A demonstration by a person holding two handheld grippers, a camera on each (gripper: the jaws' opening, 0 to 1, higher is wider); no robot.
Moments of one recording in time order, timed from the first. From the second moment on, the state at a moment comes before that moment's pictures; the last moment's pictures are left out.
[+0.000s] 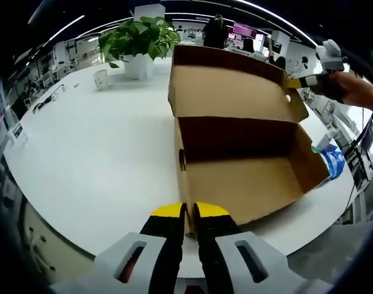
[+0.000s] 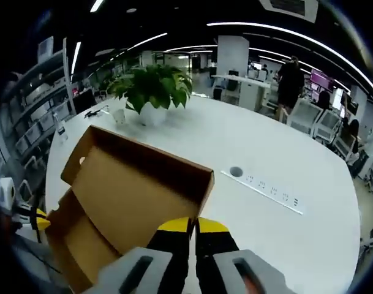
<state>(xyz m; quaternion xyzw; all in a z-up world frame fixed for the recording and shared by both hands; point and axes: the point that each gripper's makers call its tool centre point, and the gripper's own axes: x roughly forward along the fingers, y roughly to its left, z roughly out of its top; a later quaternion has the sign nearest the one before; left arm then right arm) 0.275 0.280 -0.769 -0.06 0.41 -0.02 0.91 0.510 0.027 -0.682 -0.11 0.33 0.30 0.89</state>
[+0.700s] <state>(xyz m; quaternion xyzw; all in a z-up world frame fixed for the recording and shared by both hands) 0.278 0.266 -0.768 -0.04 0.40 -0.05 0.91 0.440 0.022 -0.647 -0.06 0.26 0.32 0.91</state>
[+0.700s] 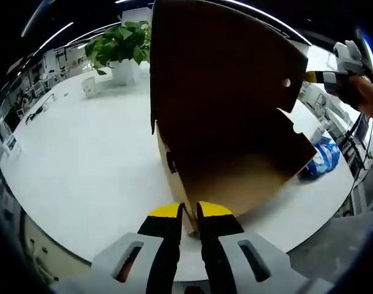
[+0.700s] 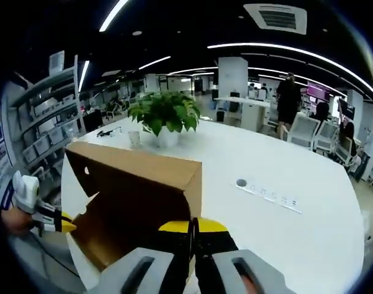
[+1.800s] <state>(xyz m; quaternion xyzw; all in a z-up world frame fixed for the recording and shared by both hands) 0.277 0.263 -0.768 -0.06 0.40 -0.05 0.91 0.371 -0.014 -0.697 -0.01 0.26 0.29 0.92</state>
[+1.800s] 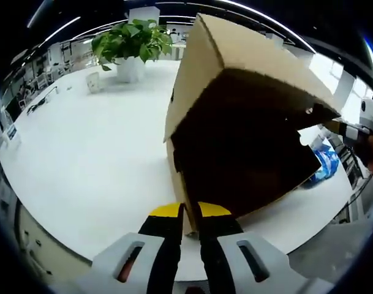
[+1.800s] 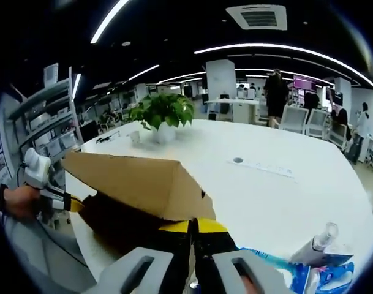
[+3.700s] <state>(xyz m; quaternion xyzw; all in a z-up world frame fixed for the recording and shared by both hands) 0.264 0.246 -0.731 -0.04 0.36 -0.07 0.93 0.321 -0.031 -0.764 0.10 0.33 0.27 0.90</state>
